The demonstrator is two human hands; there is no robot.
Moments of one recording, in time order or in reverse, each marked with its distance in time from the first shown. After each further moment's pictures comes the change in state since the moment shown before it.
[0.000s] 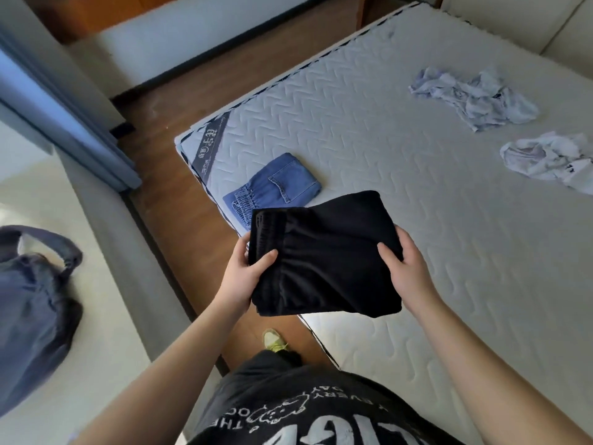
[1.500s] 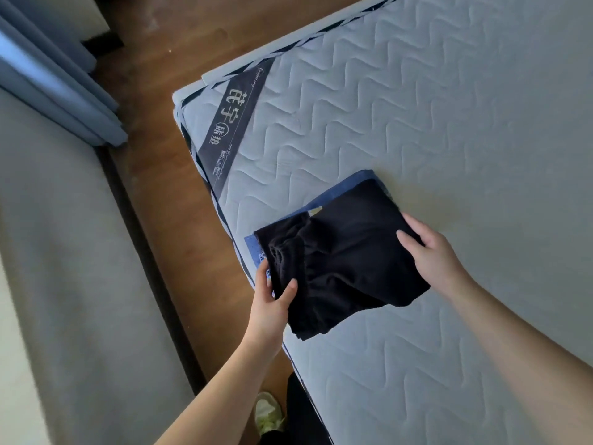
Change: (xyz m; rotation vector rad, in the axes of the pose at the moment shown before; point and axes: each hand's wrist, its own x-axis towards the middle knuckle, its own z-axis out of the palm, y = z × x) left_hand 0.367 -0.095 -0.117 -0.216 0.266 -0.300; right_hand 0.429 0.060 0.254 -0.277 -0.328 0.100
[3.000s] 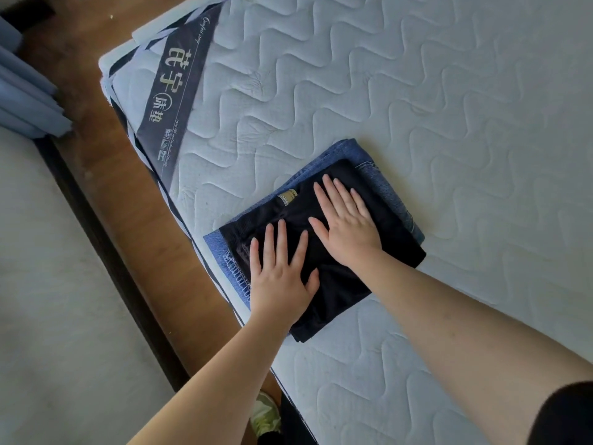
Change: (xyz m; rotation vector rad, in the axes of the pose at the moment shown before) left_hand 0.099 -0.056 0.043 1.840 0.097 0.704; right_hand 0.090 0.071 0.122 -1.065 0.088 -0.381
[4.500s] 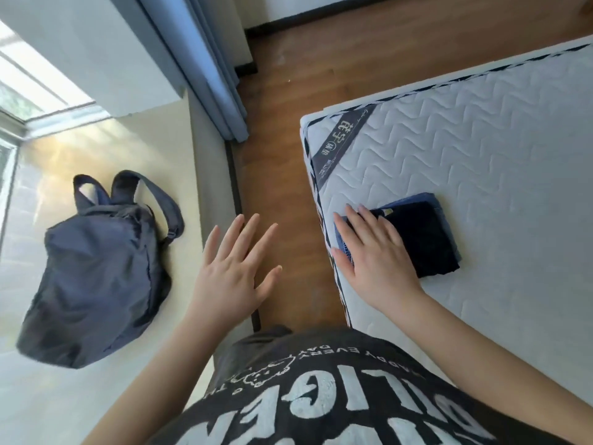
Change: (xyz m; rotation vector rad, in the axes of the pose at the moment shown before) left_hand -0.322 -0.150 -0.366 0.041 0.139 -0.231; right_hand -0.212 -0.201 -0.365 0.086 0.124 -0.419
